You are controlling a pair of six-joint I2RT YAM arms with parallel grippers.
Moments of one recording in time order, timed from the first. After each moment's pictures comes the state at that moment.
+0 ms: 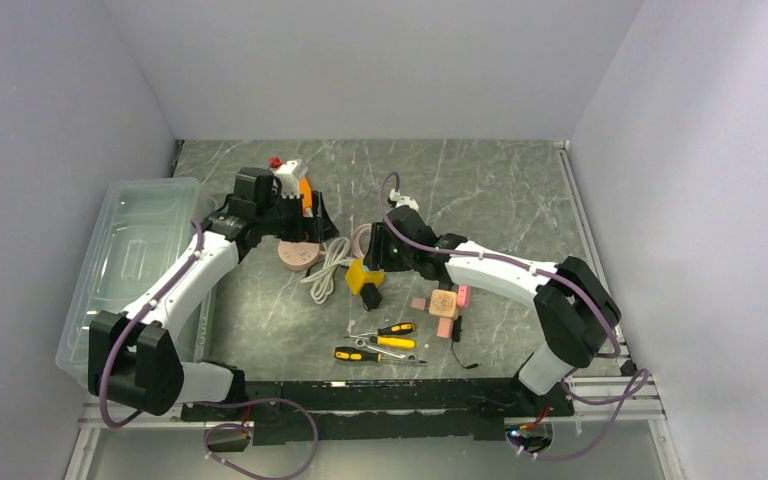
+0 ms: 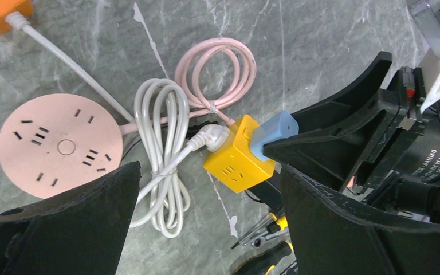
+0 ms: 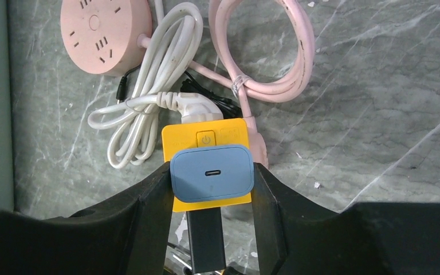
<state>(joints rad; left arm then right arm) -0.30 1.31 1.03 -0.38 0.41 -0.28 0.80 1.61 1.03 -0.17 0.08 0.68</state>
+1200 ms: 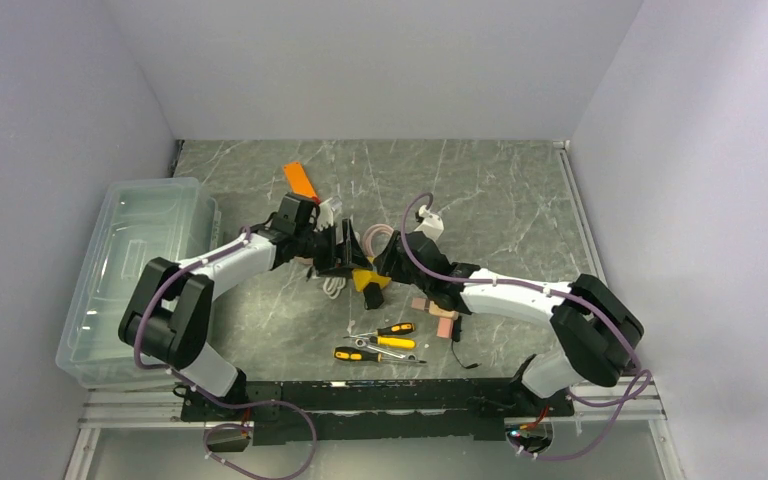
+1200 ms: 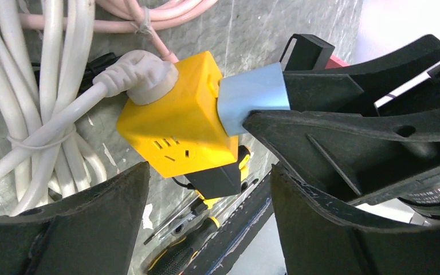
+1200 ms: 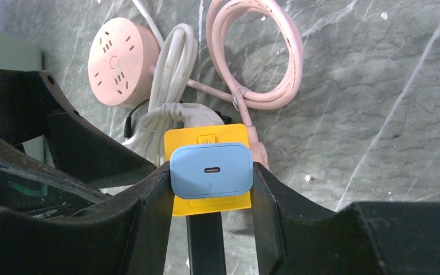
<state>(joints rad) -0.43 1.56 0.90 -0.19 0.65 -0.61 0.85 1.47 0.76 0.11 0.31 0.89</state>
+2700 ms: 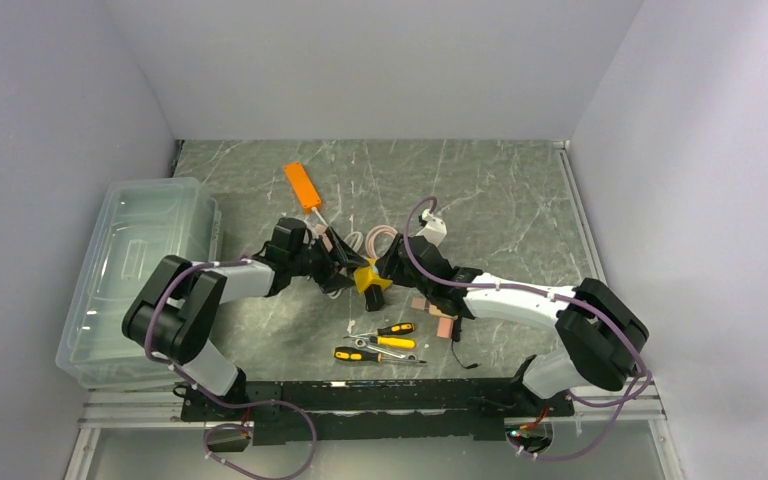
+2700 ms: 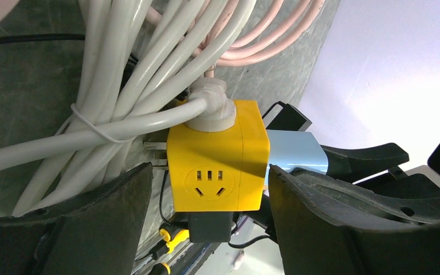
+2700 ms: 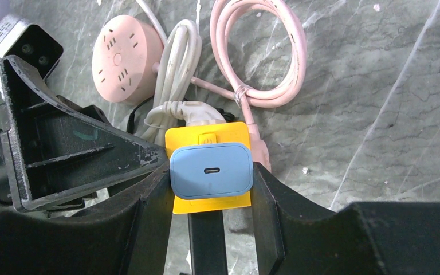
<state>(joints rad) -0.41 1.59 0.62 0.29 0.55 -1.13 0.87 1.44 0.73 0.11 0.34 0.92</state>
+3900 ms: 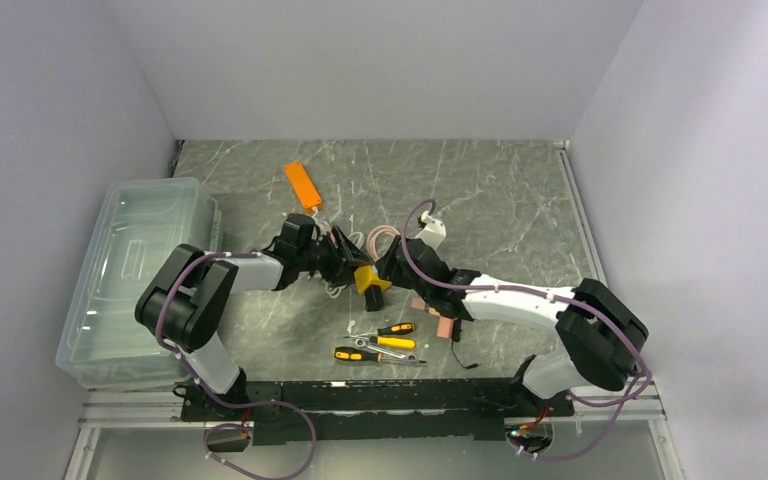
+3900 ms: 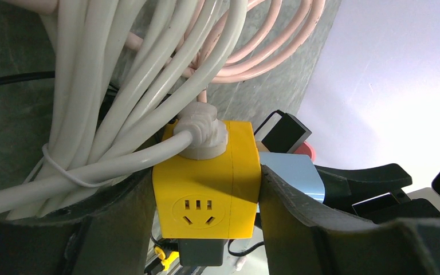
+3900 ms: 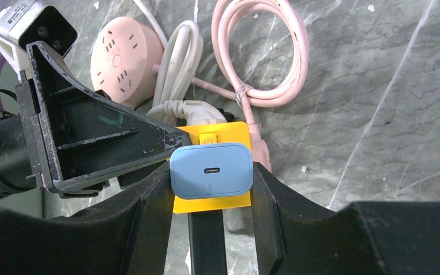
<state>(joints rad) -0.45 1.68 0.69 0.32 0.55 -1.14 0.90 1.44 0.73 0.11 0.39 0.92</state>
